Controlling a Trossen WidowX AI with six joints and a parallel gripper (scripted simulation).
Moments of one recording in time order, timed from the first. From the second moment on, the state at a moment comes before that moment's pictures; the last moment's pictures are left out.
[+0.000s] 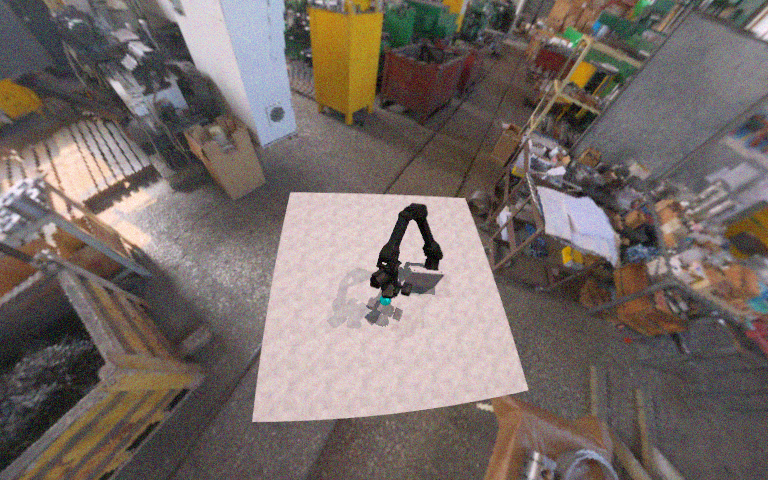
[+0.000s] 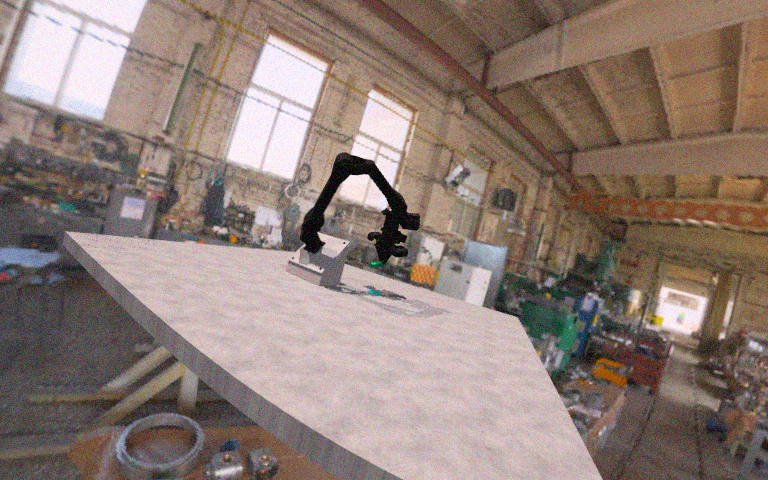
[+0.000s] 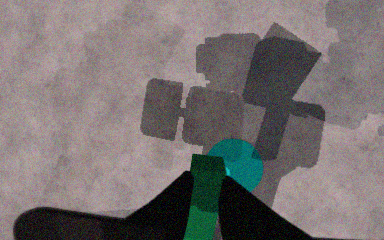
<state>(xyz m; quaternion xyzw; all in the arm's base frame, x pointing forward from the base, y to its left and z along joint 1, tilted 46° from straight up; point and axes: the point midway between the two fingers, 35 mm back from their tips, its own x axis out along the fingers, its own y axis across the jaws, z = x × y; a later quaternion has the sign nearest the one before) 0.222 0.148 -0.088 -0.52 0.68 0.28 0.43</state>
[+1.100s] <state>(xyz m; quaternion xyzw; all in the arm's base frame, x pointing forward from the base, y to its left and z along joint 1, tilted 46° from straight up) 0.221 0.143 -0.098 -0.45 0.65 0.36 0.49</state>
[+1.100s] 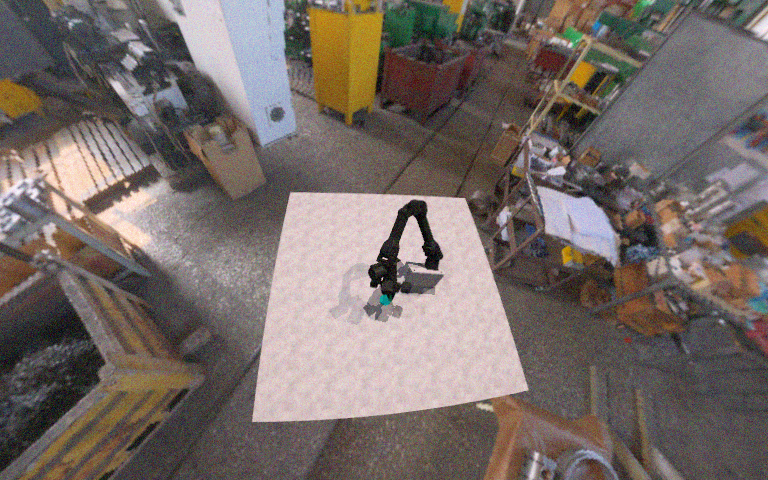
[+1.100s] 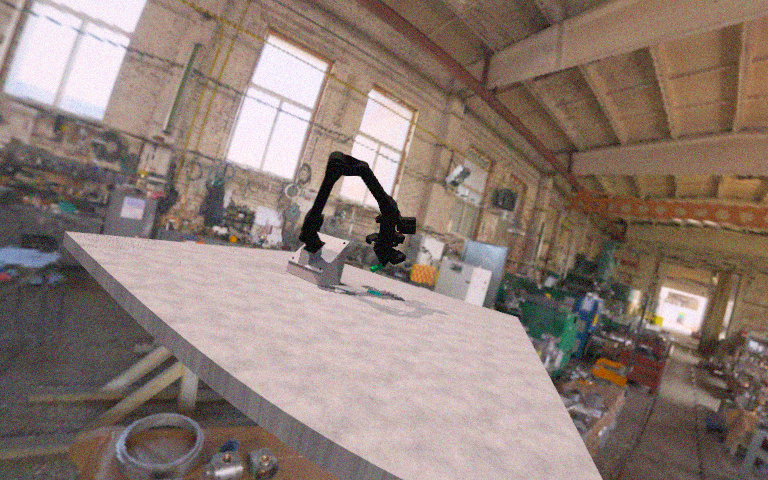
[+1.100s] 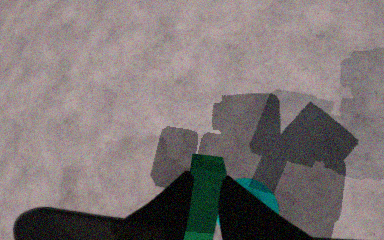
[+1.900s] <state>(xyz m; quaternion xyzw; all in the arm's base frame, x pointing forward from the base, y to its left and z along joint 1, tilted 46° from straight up) 0.222 0.140 -0.100 -0.41 0.62 0.41 0.53</state>
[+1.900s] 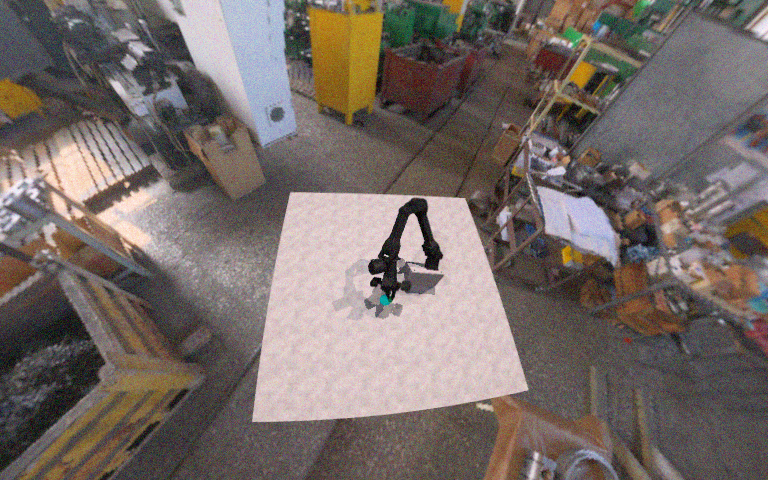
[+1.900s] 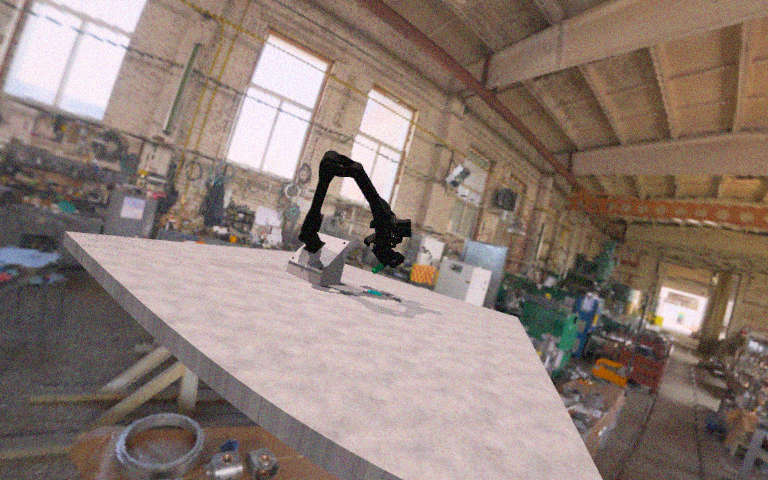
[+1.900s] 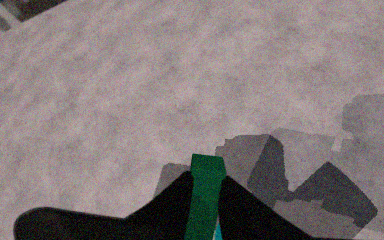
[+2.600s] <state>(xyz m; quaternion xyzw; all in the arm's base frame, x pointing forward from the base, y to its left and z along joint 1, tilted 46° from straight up) 0.223 0.139 -0.099 -0.38 0.57 0.46 0.57</state>
